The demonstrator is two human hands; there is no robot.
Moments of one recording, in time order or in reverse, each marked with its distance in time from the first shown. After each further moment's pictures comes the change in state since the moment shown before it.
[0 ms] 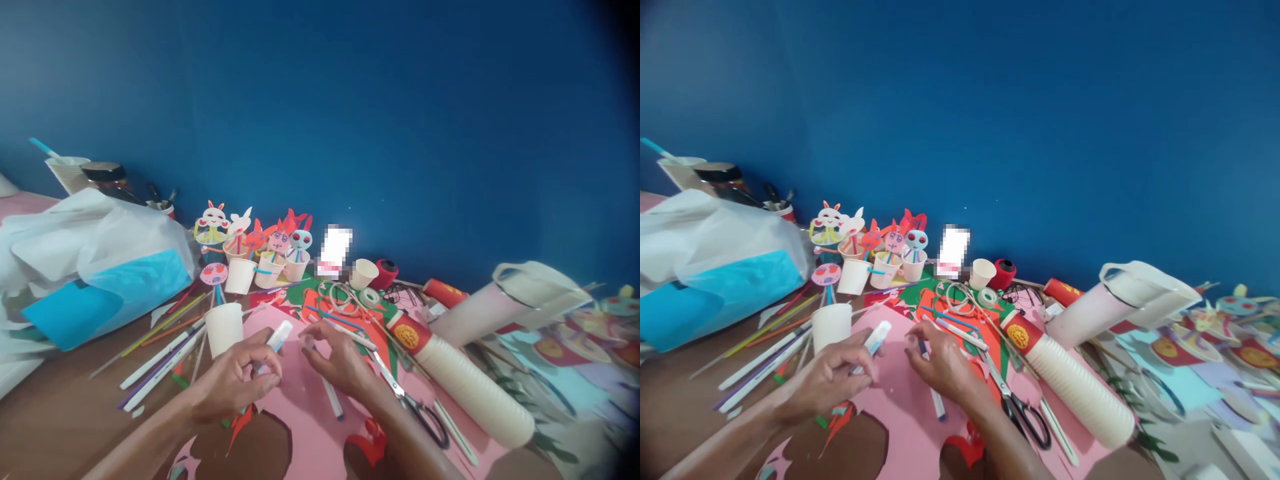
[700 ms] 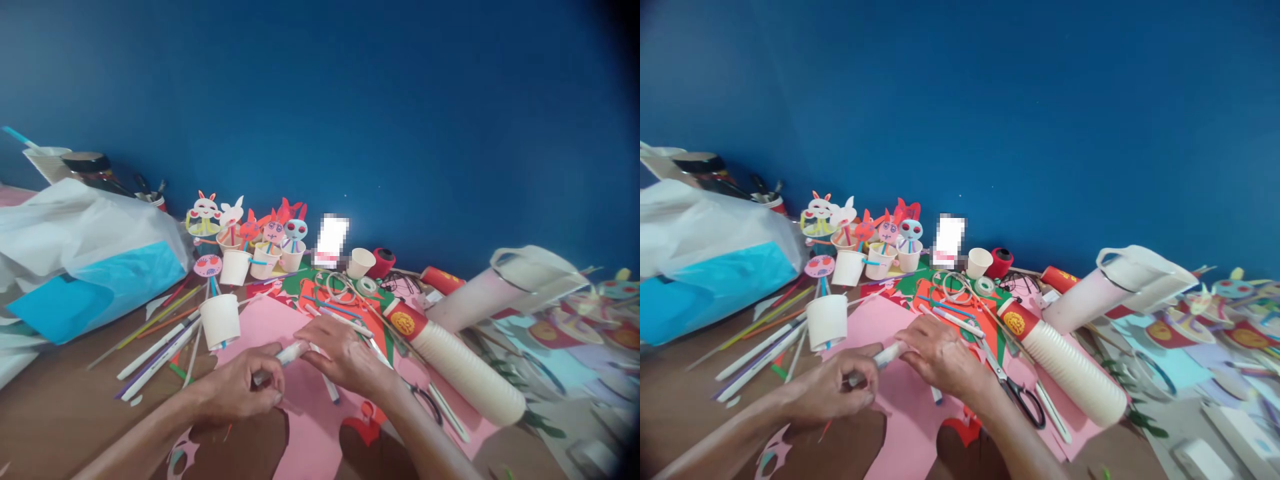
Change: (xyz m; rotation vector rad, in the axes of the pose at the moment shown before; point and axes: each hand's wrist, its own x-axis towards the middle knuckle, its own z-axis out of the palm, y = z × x) left_hand -0.004 -0.012 0.015 0.303 -0.359 -0.083; right_hand -0.005 -0.015 -0.030 -0.269 -0.168 -0.309
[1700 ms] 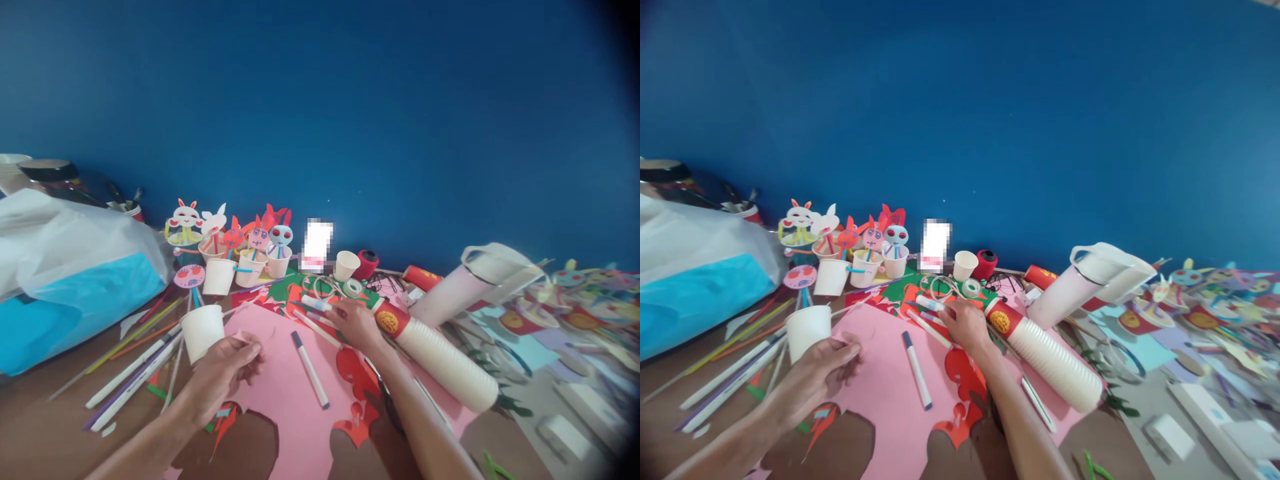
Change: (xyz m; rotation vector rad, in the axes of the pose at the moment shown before) left_hand 0.015 -0.010 -0.001 -0.972 0.399 -0.254; right_hand -0.015 0.082 0.001 -0.239 0.100 0.667
